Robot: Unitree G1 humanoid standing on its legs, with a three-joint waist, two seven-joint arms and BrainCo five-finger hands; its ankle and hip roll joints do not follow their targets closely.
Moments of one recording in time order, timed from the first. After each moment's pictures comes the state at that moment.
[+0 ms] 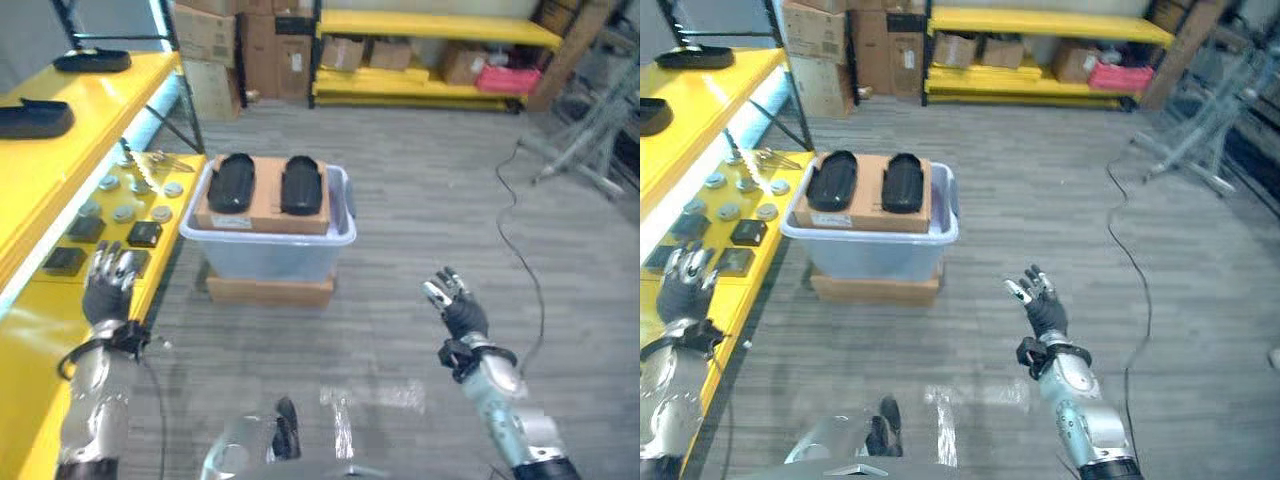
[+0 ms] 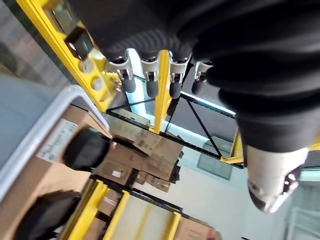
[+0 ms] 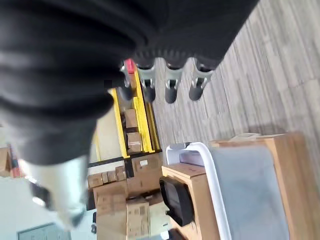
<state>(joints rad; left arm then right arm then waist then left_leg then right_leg) 0.13 0.37 0.19 -0.07 -0.77 -0.11 0.11 0.14 -0.44 0.10 -0.11 0.67 0.05 -0.22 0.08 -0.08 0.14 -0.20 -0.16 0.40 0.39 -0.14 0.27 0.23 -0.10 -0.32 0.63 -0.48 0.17</state>
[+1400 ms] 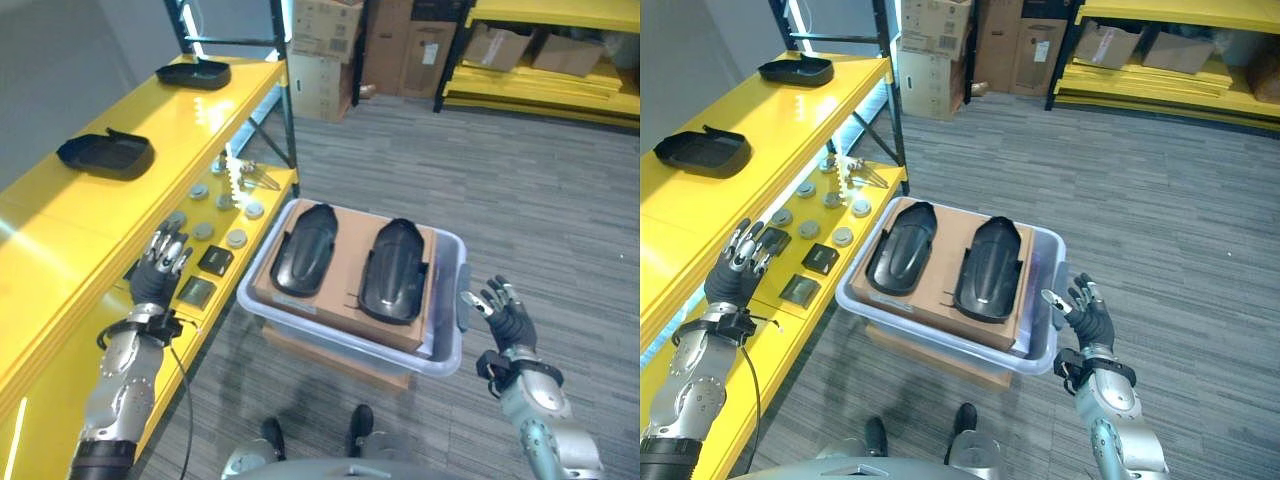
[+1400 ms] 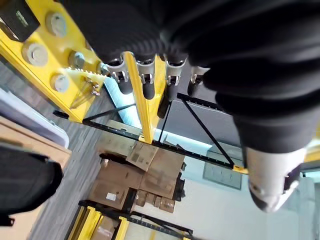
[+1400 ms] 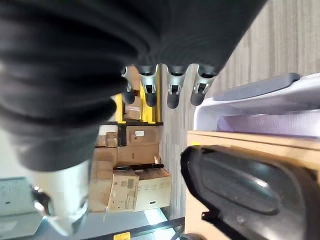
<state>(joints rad) 0.10 0.39 0.08 -0.09 -0.78 -0.04 -0.03 0.26 -0.50 -0.10 -0.15 0.53 0.01 -0.27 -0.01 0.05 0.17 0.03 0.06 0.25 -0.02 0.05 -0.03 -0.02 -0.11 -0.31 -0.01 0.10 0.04</state>
